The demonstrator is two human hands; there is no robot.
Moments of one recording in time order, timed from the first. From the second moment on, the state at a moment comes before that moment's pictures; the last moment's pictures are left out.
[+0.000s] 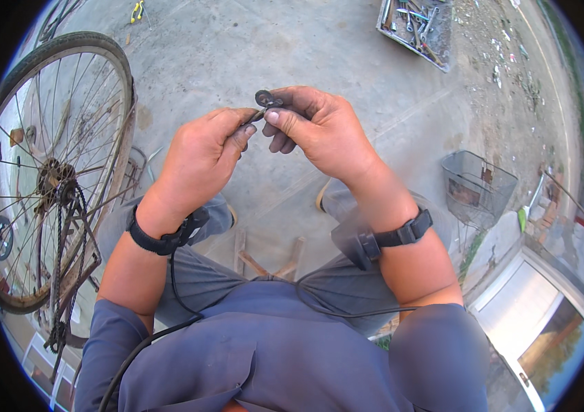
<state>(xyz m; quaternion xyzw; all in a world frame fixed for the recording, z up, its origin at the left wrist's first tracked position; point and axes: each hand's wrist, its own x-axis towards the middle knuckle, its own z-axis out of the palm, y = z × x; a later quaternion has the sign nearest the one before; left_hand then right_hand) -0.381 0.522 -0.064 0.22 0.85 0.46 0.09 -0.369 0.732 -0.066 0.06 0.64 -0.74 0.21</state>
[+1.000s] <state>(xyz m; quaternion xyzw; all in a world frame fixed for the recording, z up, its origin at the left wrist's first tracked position) -0.383 0.526 -0.069 0.20 0.87 0.45 0.03 -0.363 0.722 -0.062 0.07 0.66 -0.73 0.18</state>
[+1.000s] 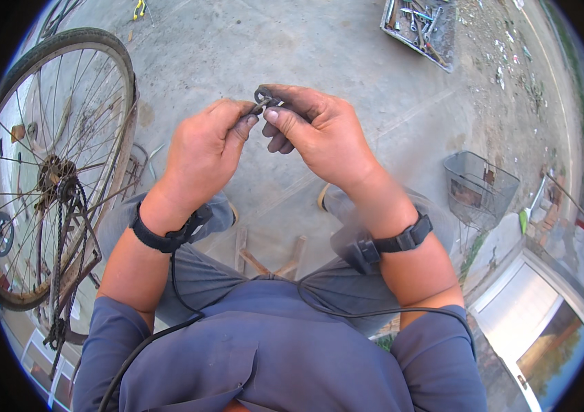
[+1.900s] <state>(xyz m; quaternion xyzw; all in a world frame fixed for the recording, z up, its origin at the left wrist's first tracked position) -0.384 0.524 -0.077 0.08 0.77 0.62 0.16 -0.368 0.728 -0.061 0.09 0.65 -0.73 0.19</state>
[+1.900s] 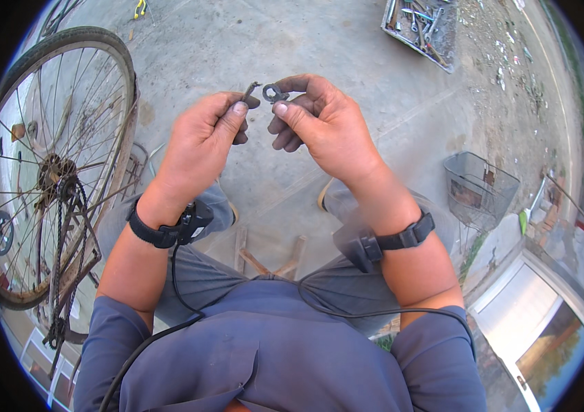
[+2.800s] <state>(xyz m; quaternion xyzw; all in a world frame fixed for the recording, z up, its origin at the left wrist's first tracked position) -0.386 0.522 -0.077 0.23 0.90 0.37 -0.03 -0.365 0.726 -0.053 0.08 0.66 -0.72 0.19</state>
